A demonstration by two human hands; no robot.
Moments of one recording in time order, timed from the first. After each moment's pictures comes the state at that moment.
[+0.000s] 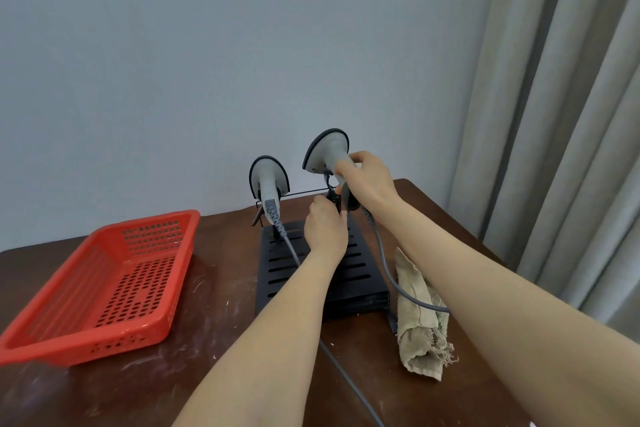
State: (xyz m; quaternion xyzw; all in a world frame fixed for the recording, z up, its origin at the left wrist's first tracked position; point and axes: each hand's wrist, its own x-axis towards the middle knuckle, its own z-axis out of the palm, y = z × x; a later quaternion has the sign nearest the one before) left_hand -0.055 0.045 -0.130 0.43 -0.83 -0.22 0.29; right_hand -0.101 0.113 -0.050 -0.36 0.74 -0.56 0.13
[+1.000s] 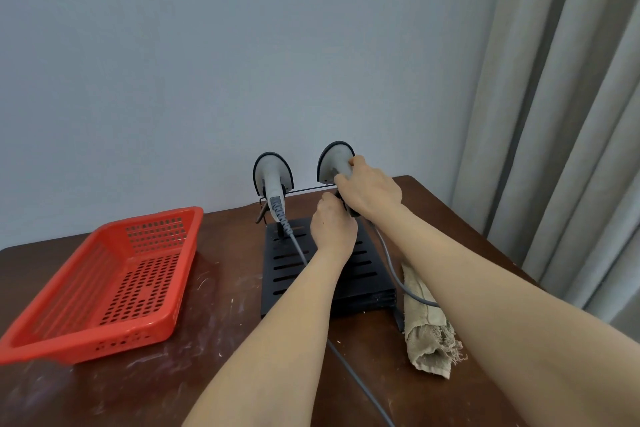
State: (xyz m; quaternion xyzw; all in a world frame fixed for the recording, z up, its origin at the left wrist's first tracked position) left_hand -0.058 0.045 -0.134 0.41 -0.83 -0.22 0.31; right_hand -0.099 0.100 -0.062 -0.39 0.87 -0.30 0.01
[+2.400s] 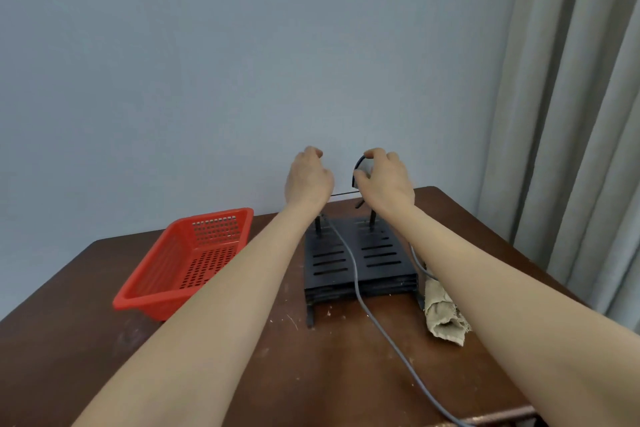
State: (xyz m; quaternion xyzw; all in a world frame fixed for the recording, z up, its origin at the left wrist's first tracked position) left_hand 0.048 0.043 -0.023 0.37 -0.83 -0.18 0.38; right_hand -0.045 0.130 -0.038 -0.41 0.80 -0.44 -0.07
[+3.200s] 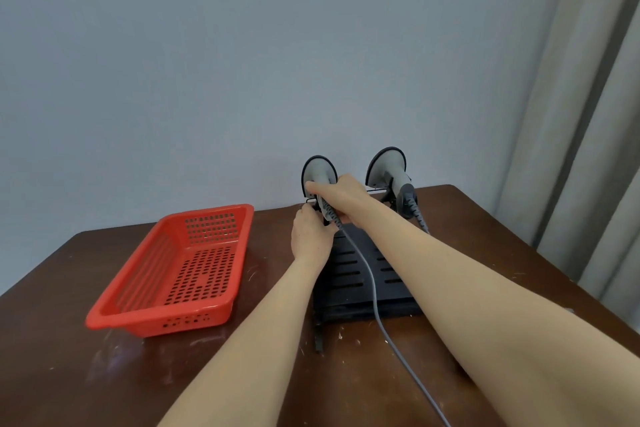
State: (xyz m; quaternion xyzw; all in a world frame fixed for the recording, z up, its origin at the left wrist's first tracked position) left_hand 0.036 -0.015 -0.131 0.46 -0.76 -0.30 0.34; right_hand -0.018 0.039 -0.052 -0.36 0.74 -0.48 0.28
